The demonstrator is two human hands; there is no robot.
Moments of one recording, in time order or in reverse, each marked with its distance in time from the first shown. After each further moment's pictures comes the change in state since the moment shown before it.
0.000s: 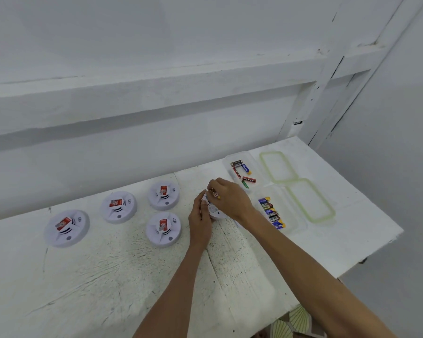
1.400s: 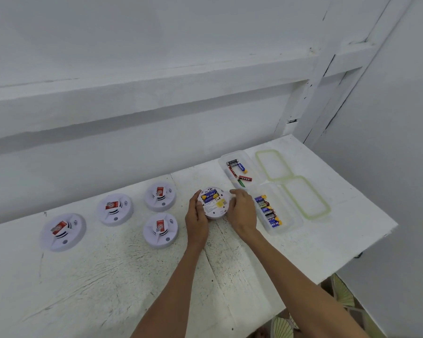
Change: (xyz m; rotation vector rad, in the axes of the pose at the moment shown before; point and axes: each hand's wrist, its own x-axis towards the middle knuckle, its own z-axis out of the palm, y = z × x) left_hand -0.001 -0.001 0.002 0.012 0.042 0.008; right_hand -0.053 0.012 0.020 0.053 0.083 0.686
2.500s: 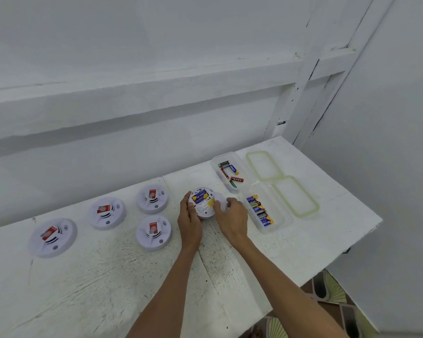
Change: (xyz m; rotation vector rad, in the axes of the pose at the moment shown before) left_hand -0.004 0.007 0.003 0.015 0.066 0.055; right_hand -0.023 -0.015 -0.006 0.149 -0.029 0.260
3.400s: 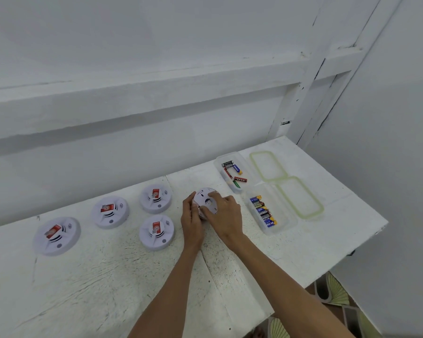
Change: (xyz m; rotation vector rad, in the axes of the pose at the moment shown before) left_hand -0.003 0.008 -0.006 -0.088 -0.056 -0.075; right_hand -0.008 -0.021 0.003 -0.158 -0.039 -0.356
